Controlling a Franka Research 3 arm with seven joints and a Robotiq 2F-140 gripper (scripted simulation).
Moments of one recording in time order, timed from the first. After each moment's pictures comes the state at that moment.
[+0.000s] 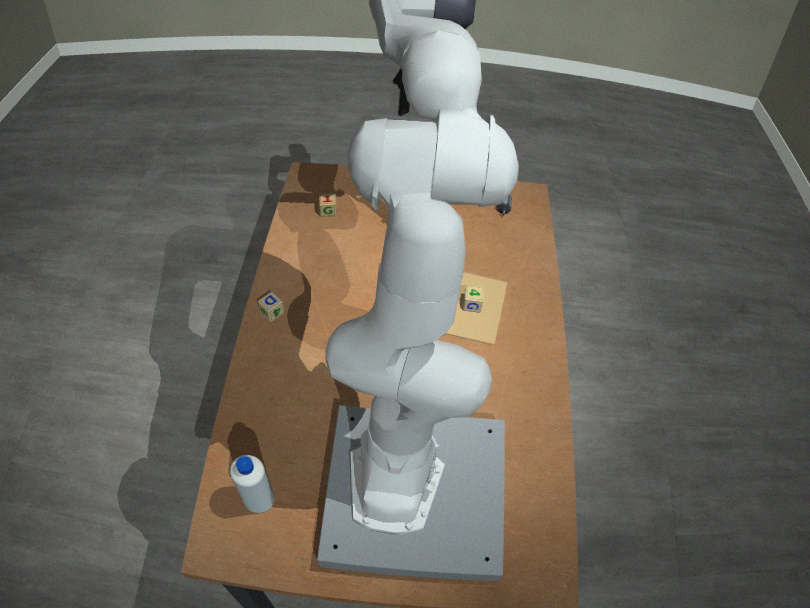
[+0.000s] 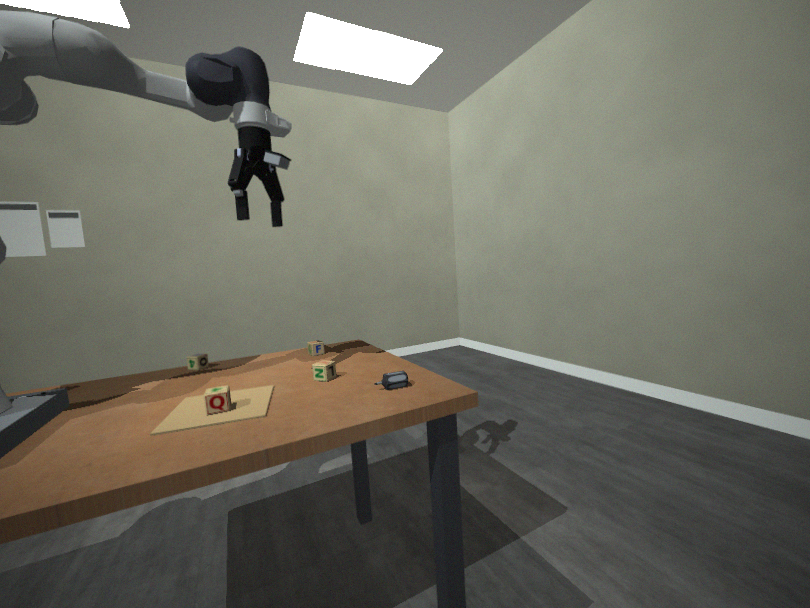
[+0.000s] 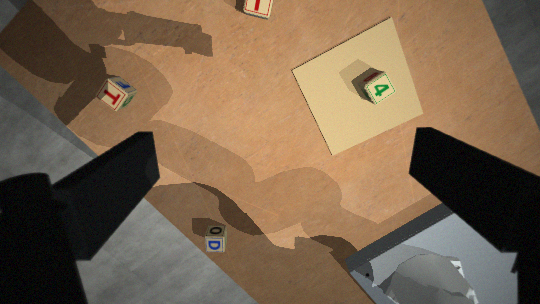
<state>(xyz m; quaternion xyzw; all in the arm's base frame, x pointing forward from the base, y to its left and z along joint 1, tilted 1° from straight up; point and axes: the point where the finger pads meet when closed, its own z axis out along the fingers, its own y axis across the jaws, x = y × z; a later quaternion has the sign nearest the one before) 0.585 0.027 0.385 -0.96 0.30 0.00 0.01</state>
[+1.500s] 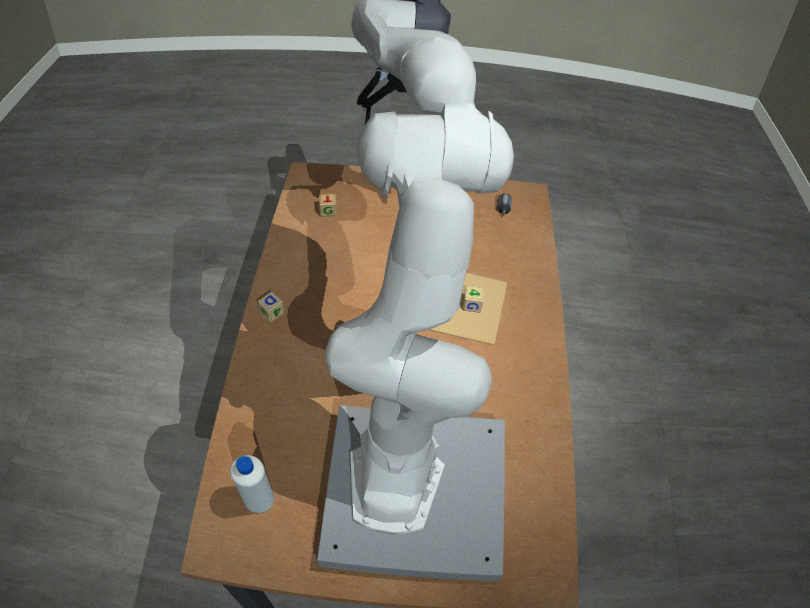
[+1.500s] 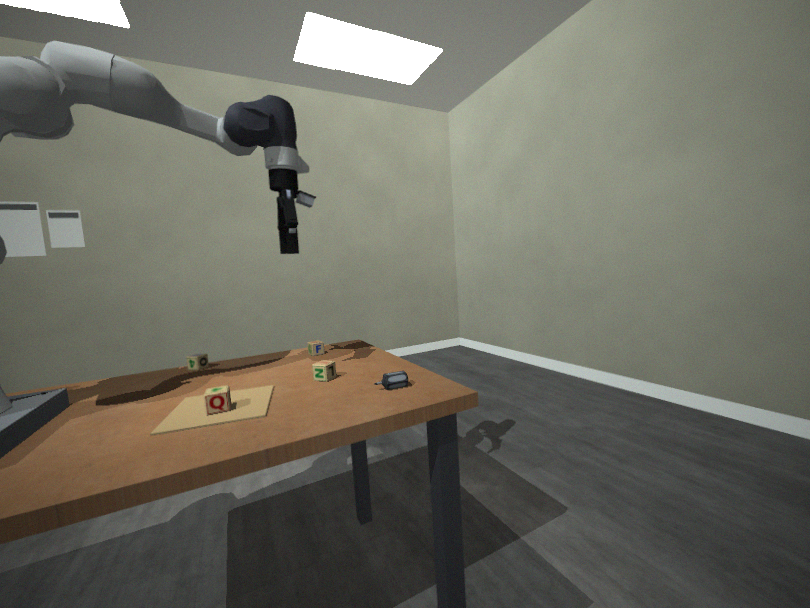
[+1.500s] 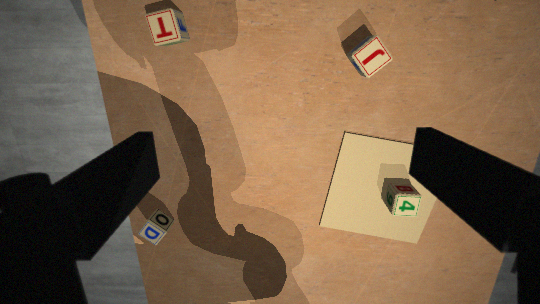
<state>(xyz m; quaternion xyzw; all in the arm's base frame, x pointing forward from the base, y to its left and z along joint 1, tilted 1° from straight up) 0.653 0.098 0.311 -1.00 -0.02 0.00 0.03</state>
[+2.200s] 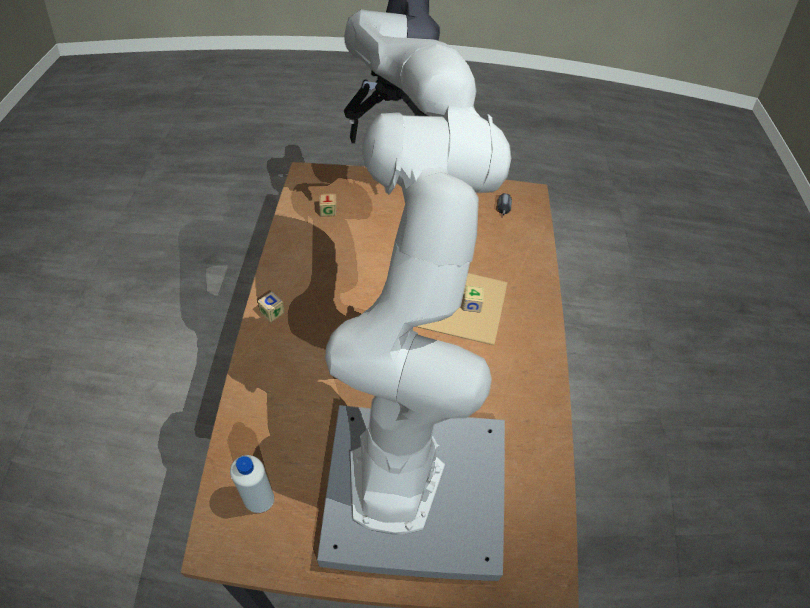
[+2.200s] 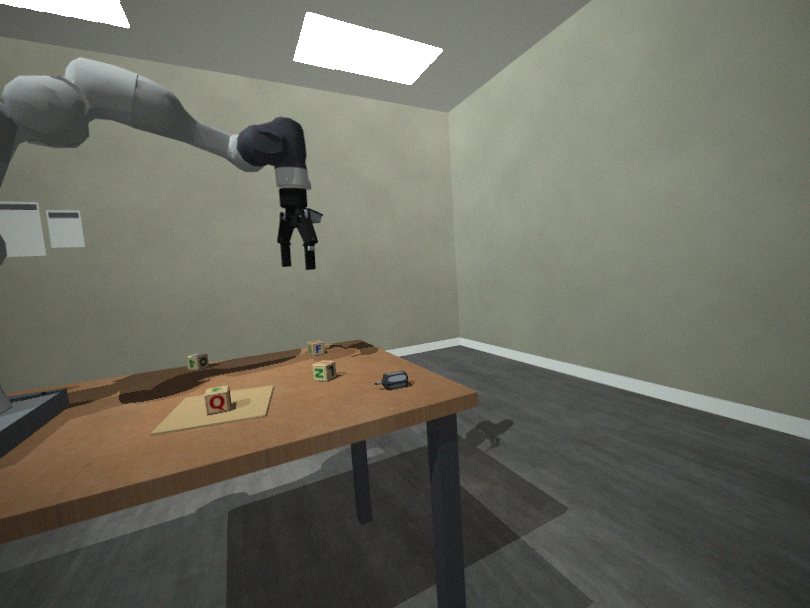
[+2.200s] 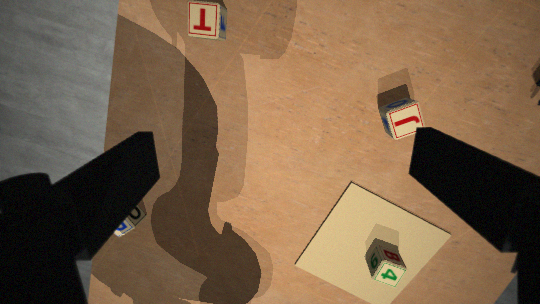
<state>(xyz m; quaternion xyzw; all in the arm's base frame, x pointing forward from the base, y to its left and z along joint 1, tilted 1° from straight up) 0.678 0.136 0.270 -0.98 -0.18 -0.01 0.05</state>
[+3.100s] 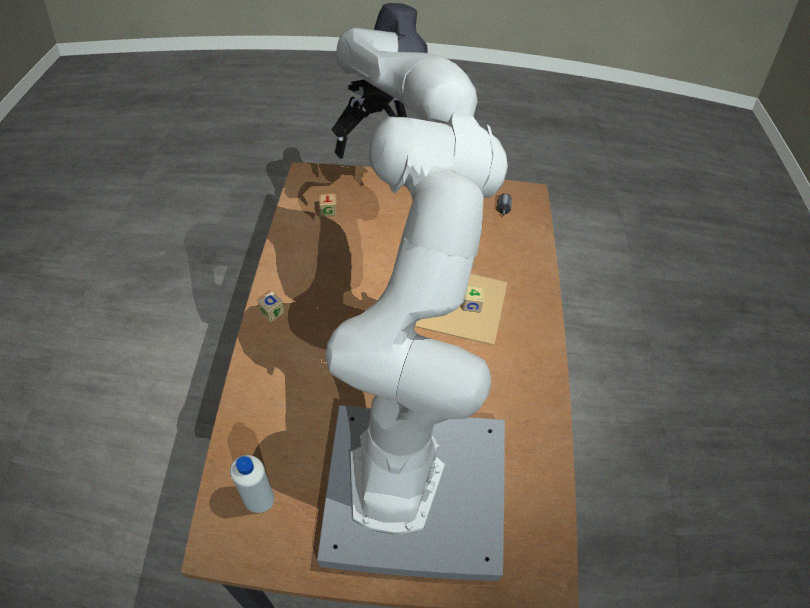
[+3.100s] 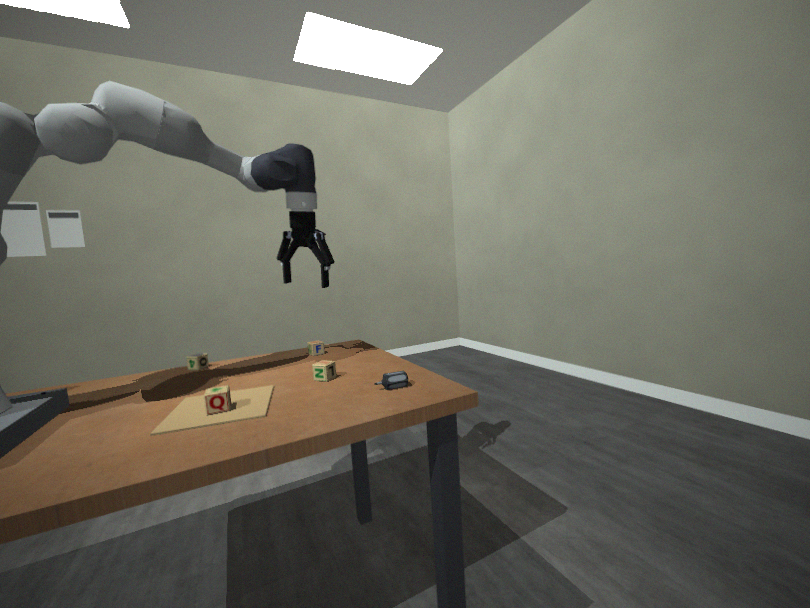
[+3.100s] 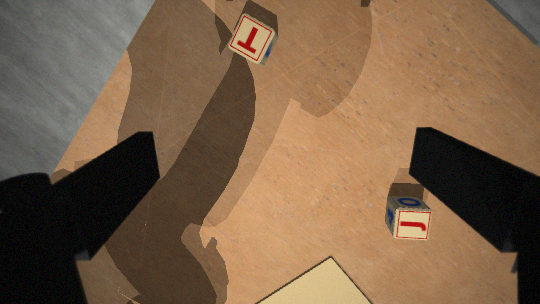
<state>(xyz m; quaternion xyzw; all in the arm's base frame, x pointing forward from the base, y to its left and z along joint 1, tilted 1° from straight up) 0.704 0.183 0.217 -0.93 -0.36 -0.03 0.08</state>
